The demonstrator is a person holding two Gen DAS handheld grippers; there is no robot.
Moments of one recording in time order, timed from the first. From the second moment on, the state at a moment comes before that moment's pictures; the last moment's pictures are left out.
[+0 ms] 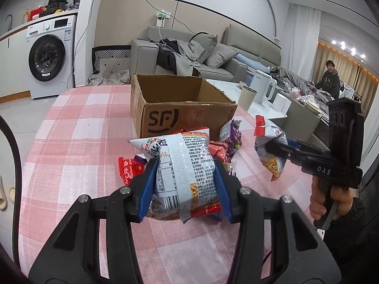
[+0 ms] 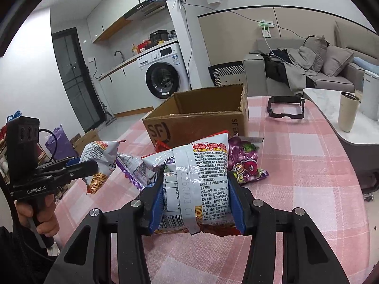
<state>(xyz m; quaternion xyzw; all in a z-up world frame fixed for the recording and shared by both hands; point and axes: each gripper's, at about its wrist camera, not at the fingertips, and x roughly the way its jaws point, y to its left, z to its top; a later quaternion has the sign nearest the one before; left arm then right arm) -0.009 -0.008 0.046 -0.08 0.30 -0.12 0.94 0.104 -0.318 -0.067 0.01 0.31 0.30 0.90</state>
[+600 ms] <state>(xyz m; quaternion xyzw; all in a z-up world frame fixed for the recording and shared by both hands) 0.051 -0.013 0.072 -0.04 0.27 -0.08 0.96 0.129 -0.307 -0.028 0.02 0.29 0.28 0.92</state>
